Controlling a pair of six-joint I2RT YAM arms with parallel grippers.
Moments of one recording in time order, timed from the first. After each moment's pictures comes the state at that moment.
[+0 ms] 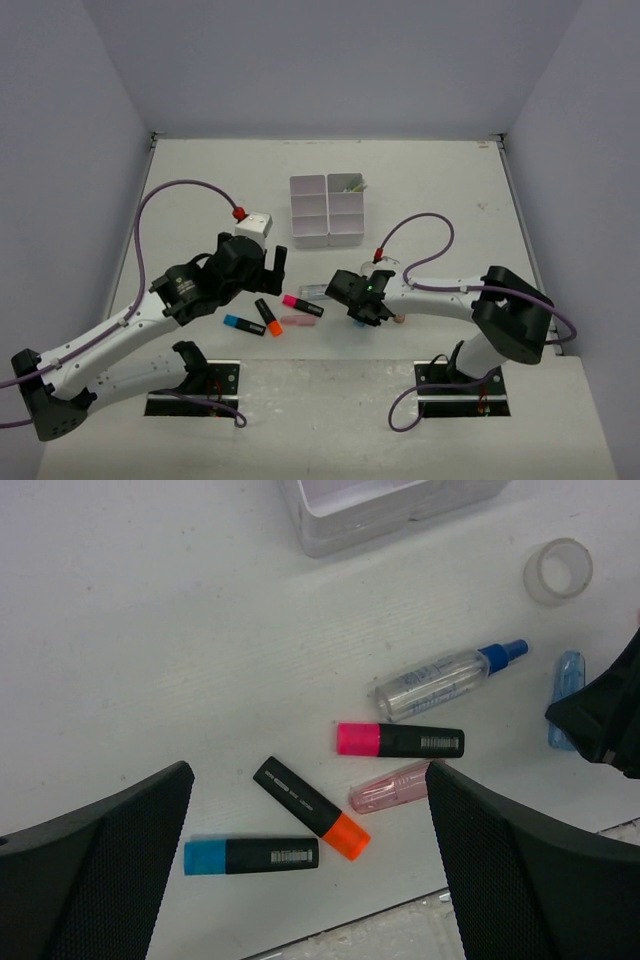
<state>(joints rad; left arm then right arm) -0.88 0.90 0.88 -0.74 -0.40 -0.47 1.07 1.56 0.83 -0.70 0.44 1.47</state>
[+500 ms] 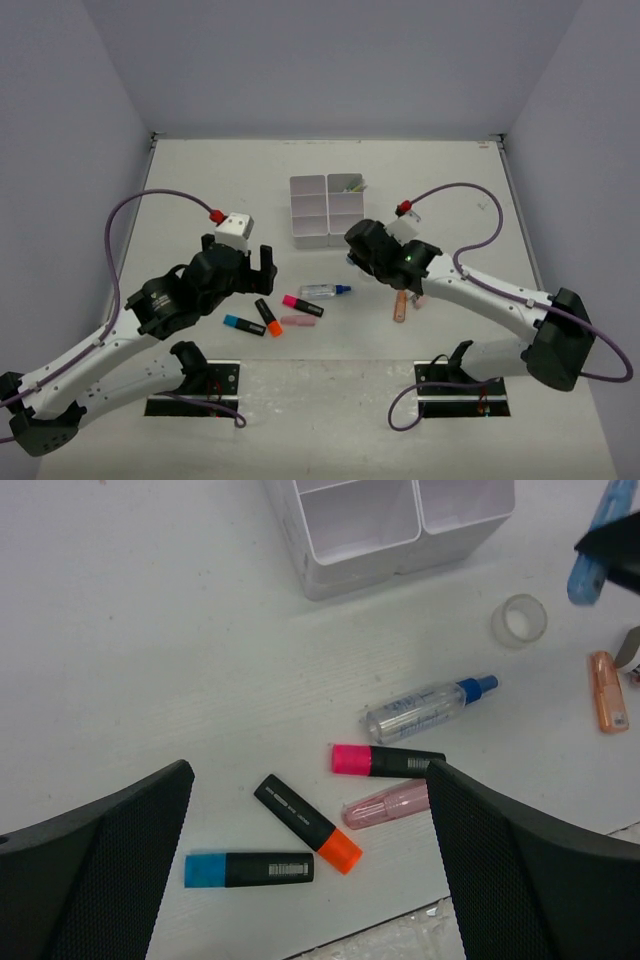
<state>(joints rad) -0.88 0.75 0.85 -0.72 -0.44 -0.47 0.91 1.32 0.99 -0.60 0.57 1.39</state>
